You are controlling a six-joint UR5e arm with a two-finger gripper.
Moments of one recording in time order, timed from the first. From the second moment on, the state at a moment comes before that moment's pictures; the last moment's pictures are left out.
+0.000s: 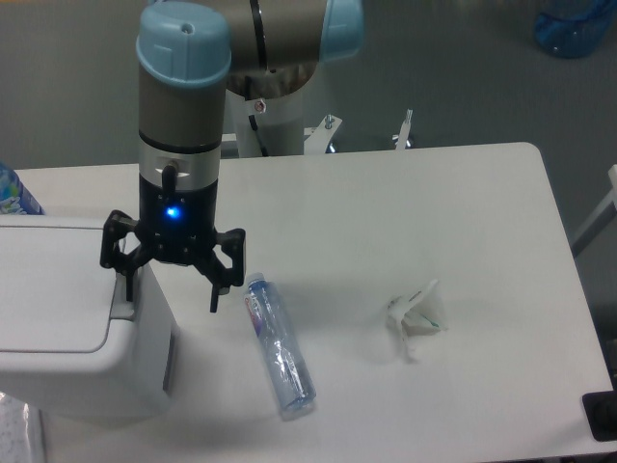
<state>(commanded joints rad) 2.19 -1.82 -1.43 -1.01 1.32 0.21</state>
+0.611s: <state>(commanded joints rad) 2.19 -1.82 -1.44 -1.00 1.32 0.21</state>
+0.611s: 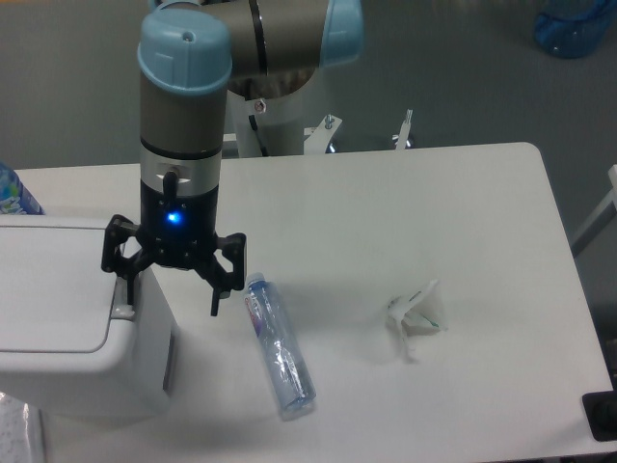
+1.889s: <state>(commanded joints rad) 2.29 -1.79 -1.30 -1.02 1.46 0.39</state>
